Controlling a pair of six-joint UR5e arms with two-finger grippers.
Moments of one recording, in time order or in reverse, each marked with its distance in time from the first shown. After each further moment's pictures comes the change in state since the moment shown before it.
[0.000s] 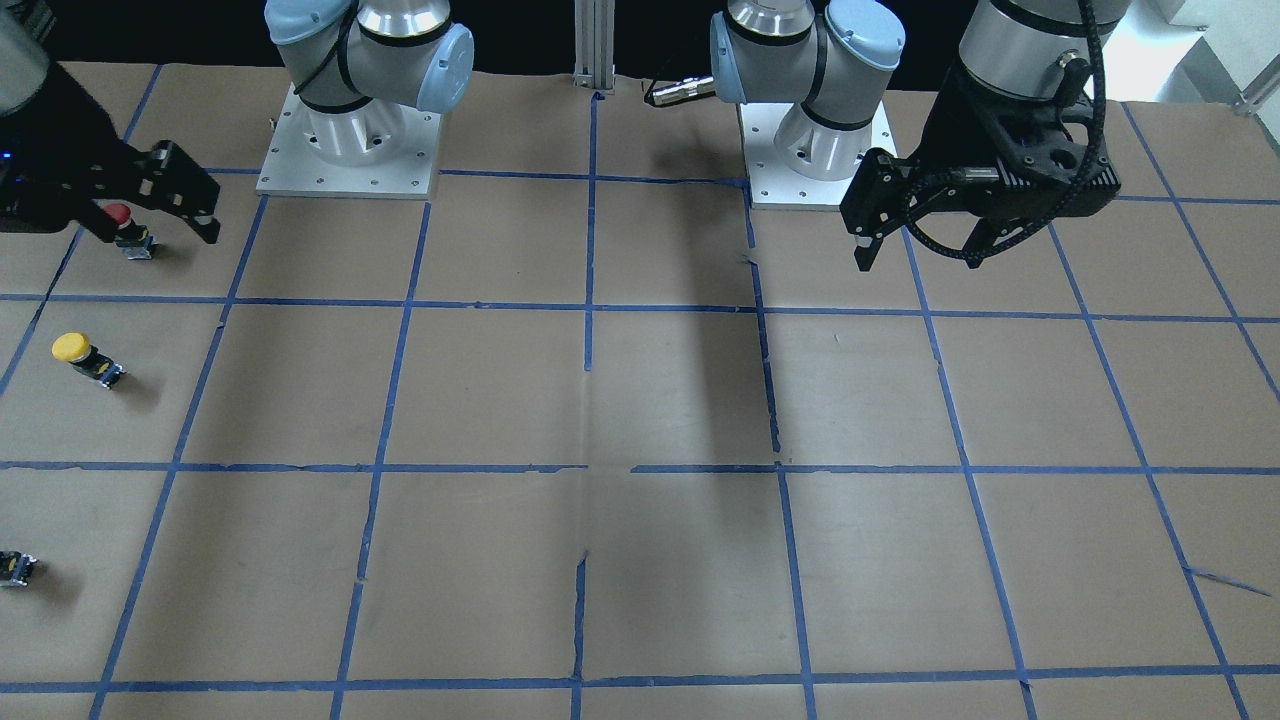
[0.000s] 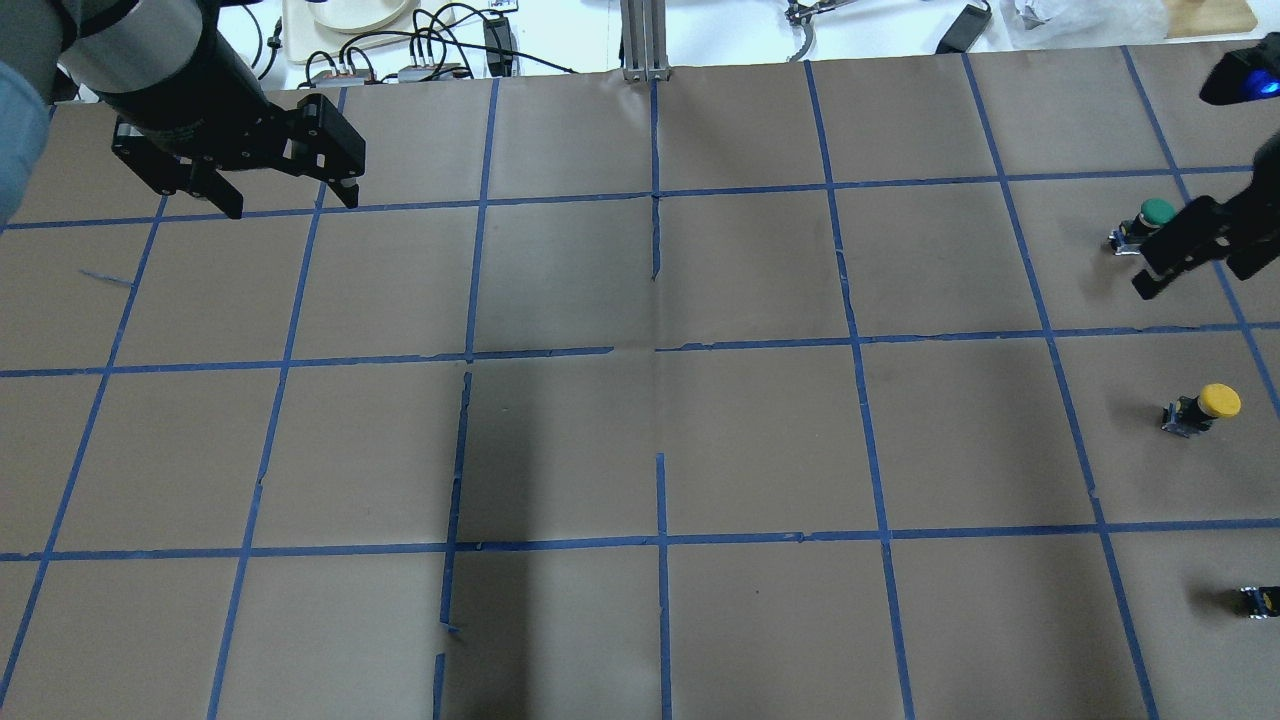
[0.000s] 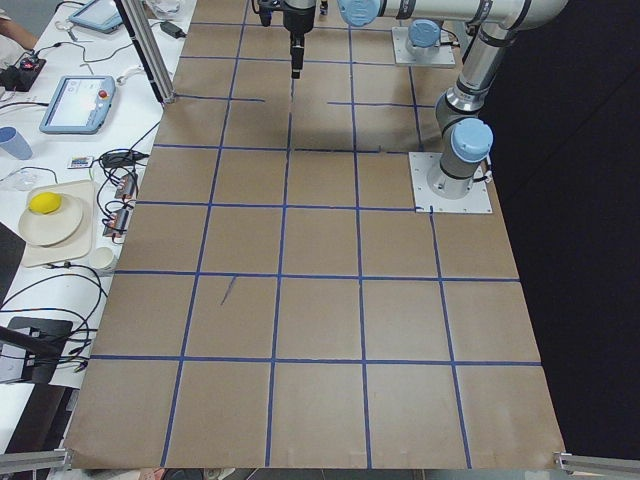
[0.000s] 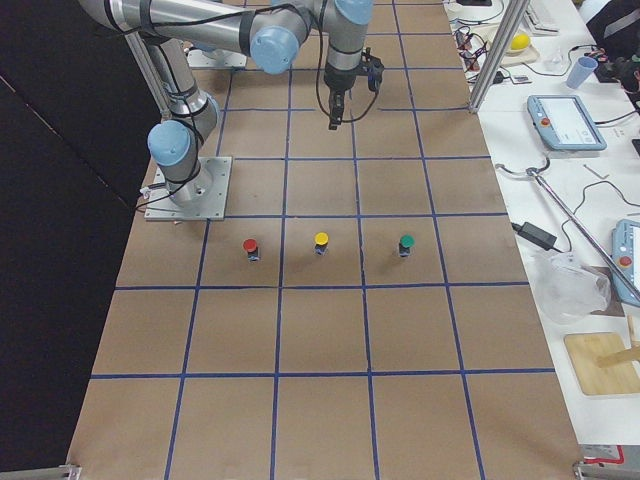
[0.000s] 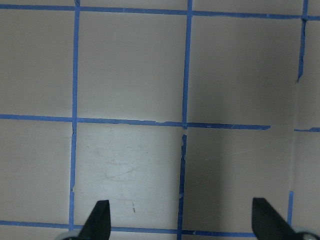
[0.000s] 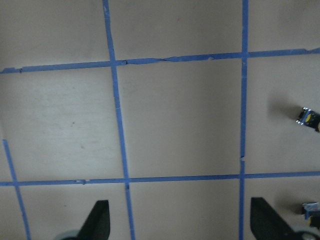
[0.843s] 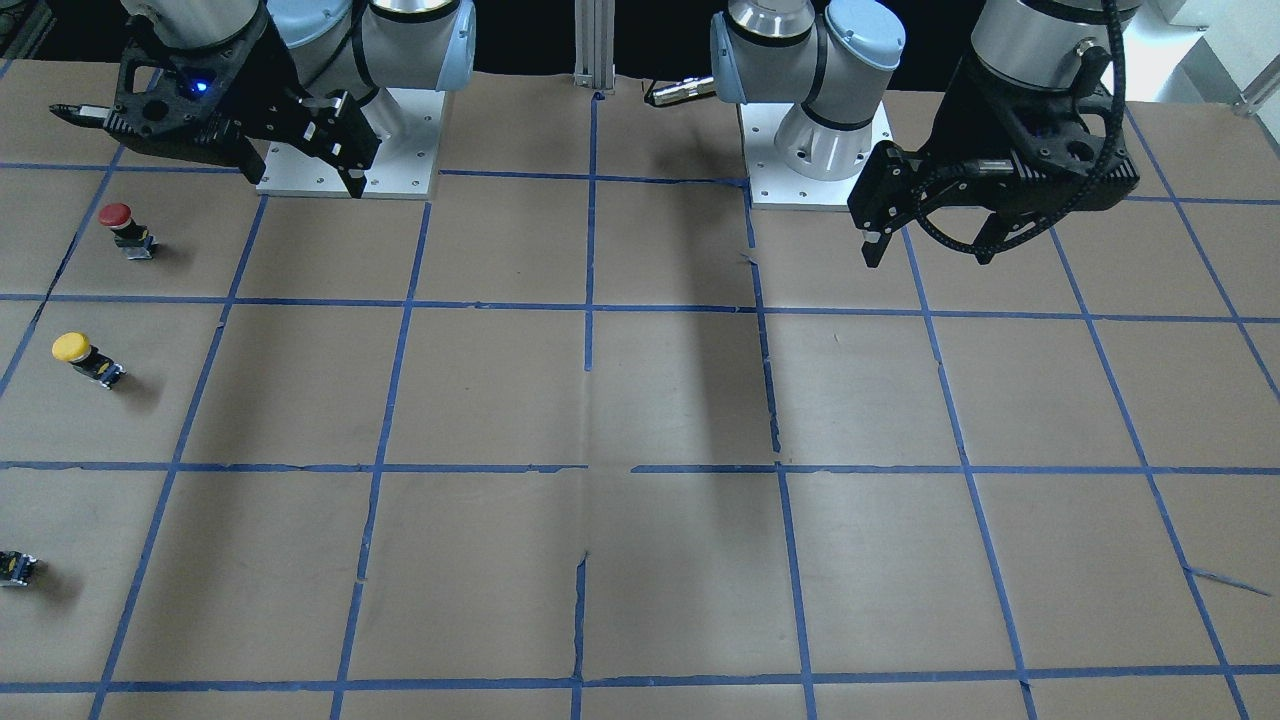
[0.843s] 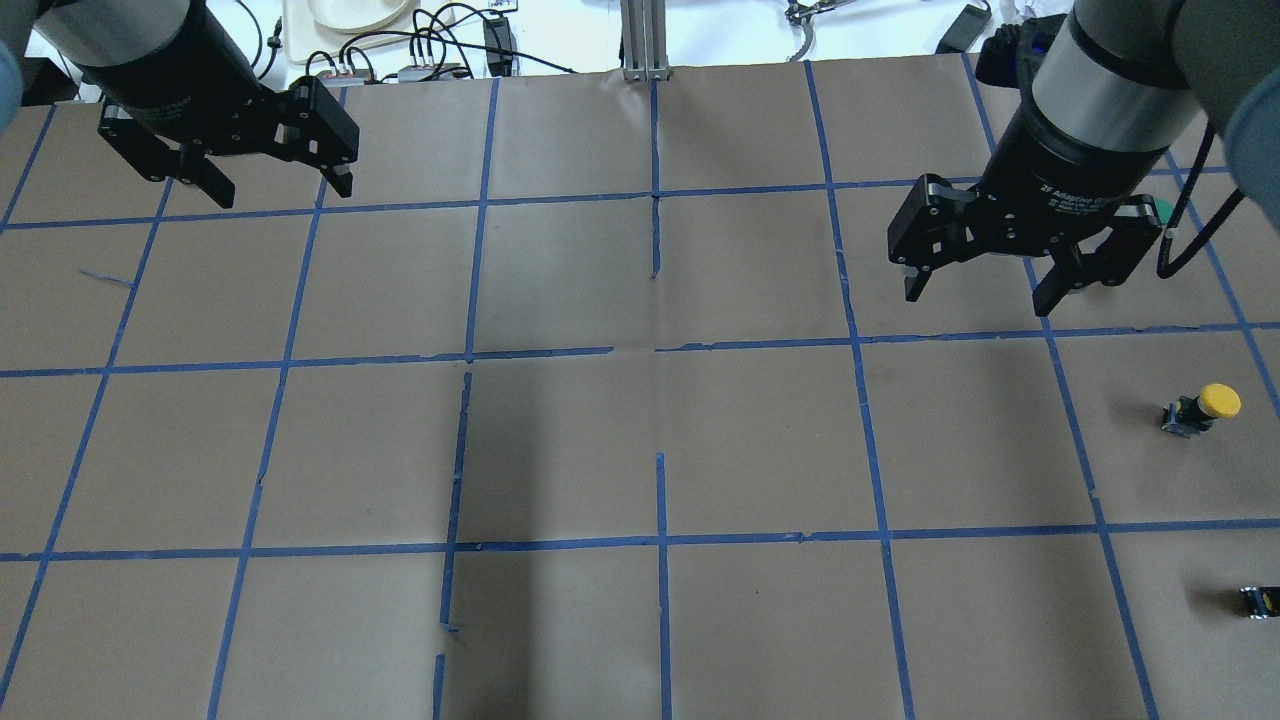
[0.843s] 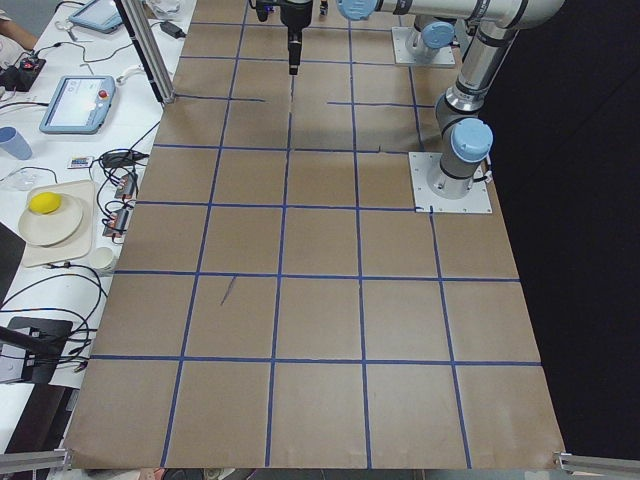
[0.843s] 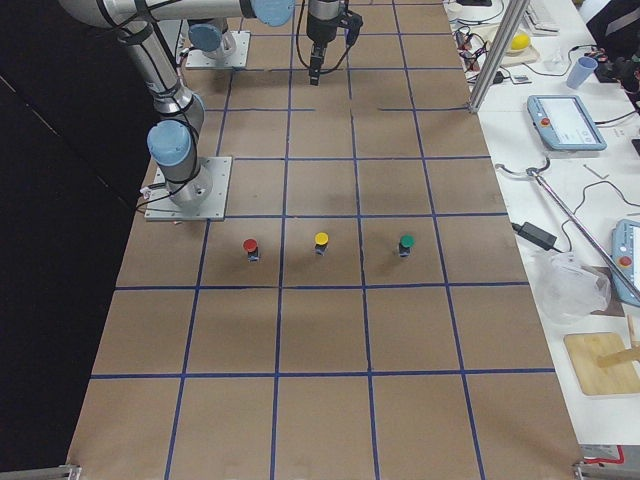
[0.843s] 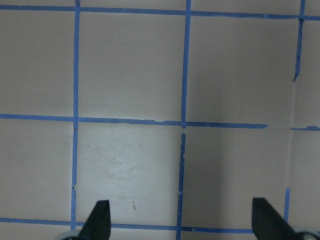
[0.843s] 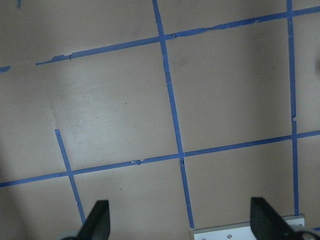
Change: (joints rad) left arm 0.000 -0.011 0.037 -0.029 0.002 0.001; right arm 0.194 -0.060 0.013 0.028 0.000 0.273
